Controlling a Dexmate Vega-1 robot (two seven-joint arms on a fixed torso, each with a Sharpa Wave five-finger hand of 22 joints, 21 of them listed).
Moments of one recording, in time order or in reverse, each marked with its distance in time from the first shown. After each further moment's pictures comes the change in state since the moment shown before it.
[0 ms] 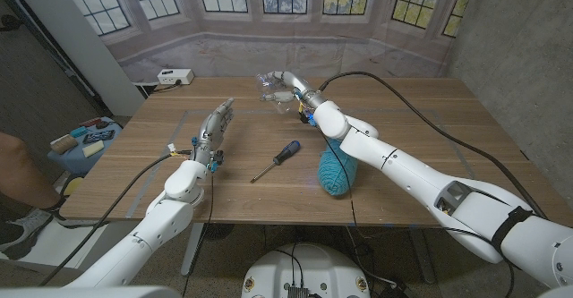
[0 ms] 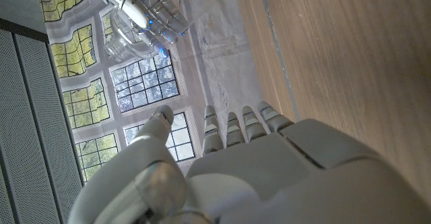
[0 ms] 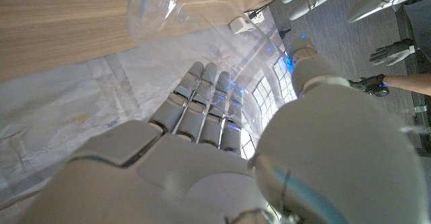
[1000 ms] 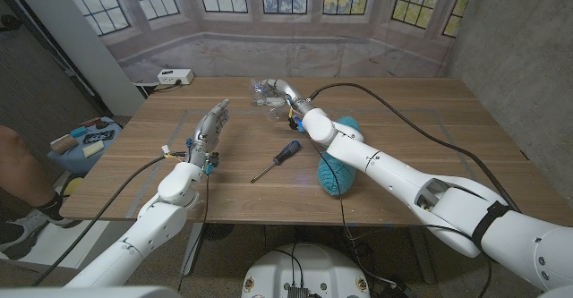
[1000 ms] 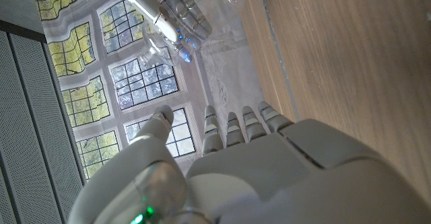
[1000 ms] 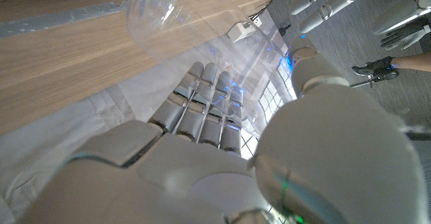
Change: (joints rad) left arm 0.051 0.031 -0.030 -0.069 0.000 0.026 0.031; left_hand 0.000 0.000 0.000 0.000 0.000 0.000 0.000 0.000 0.000 0.002 0.002 0.000 0.000 0.000 0.000 0.000 0.000 0.000 0.000 0.000 0.000; right arm 0.032 0.104 -0.035 0.171 0.080 0.059 -0.045; right_hand 0.000 0.000 -0.002 0.002 0.001 0.004 0.002 -0.006 0.005 0.002 -0.002 -0.004 -0.014 0.000 0.000 -0.008 -0.003 0.000 0.000 0.000 0.000
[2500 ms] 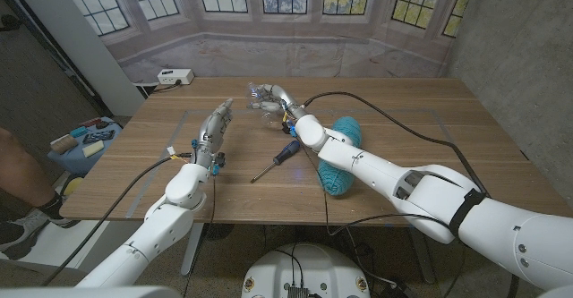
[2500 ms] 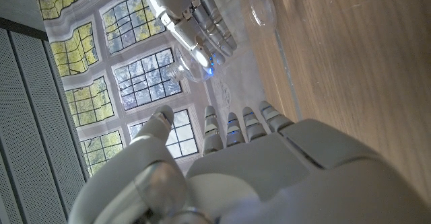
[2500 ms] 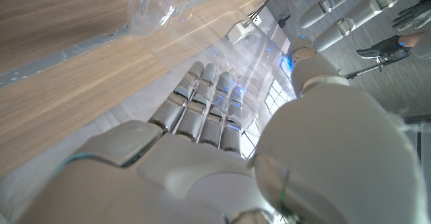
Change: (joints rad) left arm 0.026 -0.021 0.009 -0.066 0.039 0.026 0.071; left_hand -0.005 0.005 0.003 0.003 0.000 0.000 0.000 0.000 0.000 0.001 0.010 0.000 0.000 -0.009 0.009 0.000 0.000 0.000 0.015 0.000 0.000; right arm 0.070 0.149 -0.030 0.339 0.065 0.174 -0.062; right_hand 0.003 0.002 -0.005 0.005 -0.002 0.000 0.000 0.004 0.000 0.011 -0.011 -0.023 -0.018 0.004 0.004 -0.023 -0.019 0.011 -0.011 0.000 0.000
